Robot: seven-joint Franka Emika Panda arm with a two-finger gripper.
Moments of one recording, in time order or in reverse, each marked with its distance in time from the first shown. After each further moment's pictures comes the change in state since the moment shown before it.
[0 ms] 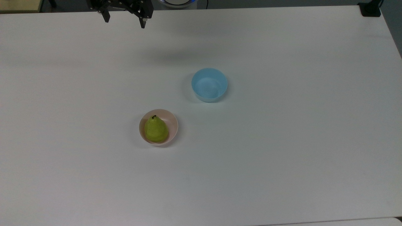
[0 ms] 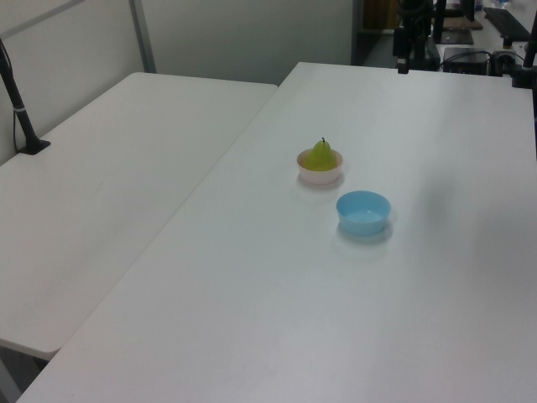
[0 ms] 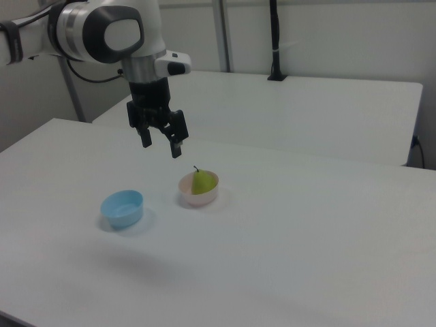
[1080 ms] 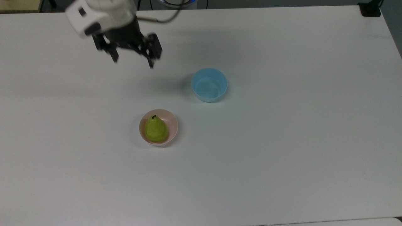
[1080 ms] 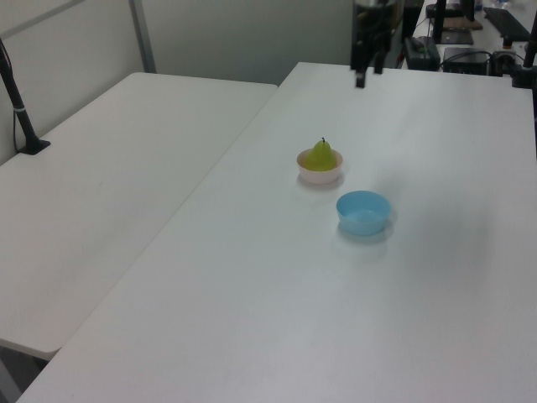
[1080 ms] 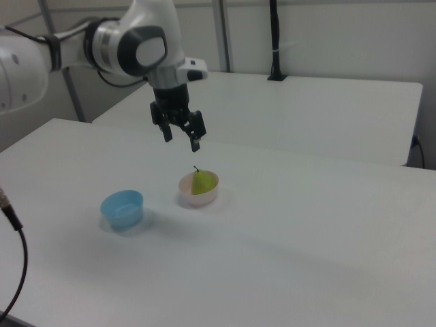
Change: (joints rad) arm 0.109 0.265 -0.095 0.204 0.101 0.125 0.011
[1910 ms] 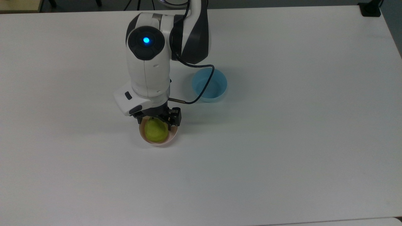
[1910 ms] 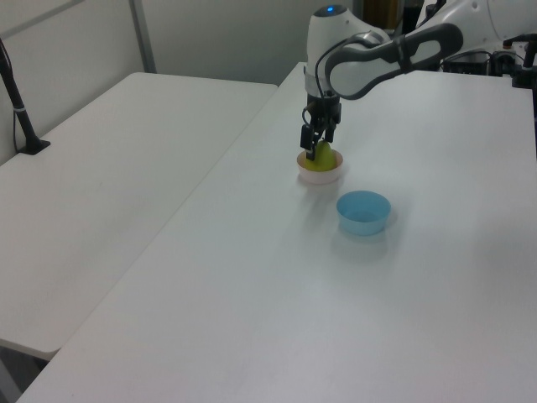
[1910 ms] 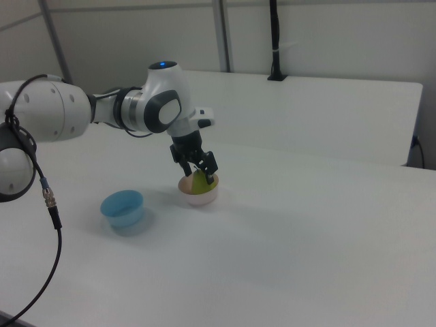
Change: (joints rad) arm 0.065 0.324 -0.004 0.043 -0.006 0.339 0.102
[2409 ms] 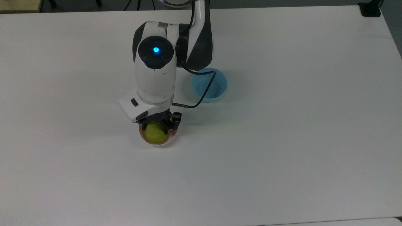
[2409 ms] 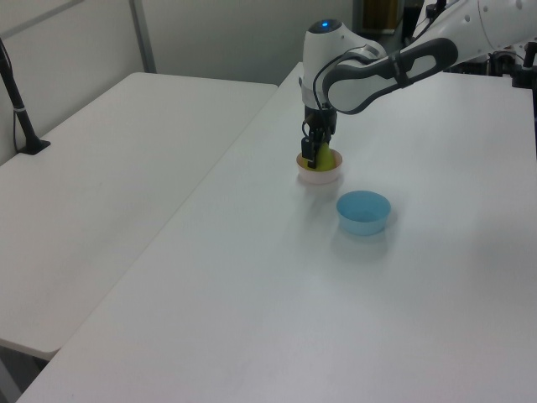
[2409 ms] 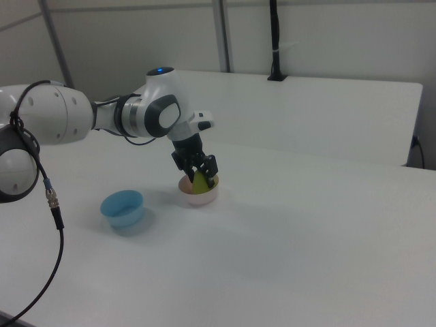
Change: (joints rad) arm 0.010 0.032 0.000 0.005 -0.050 0.035 -0.036
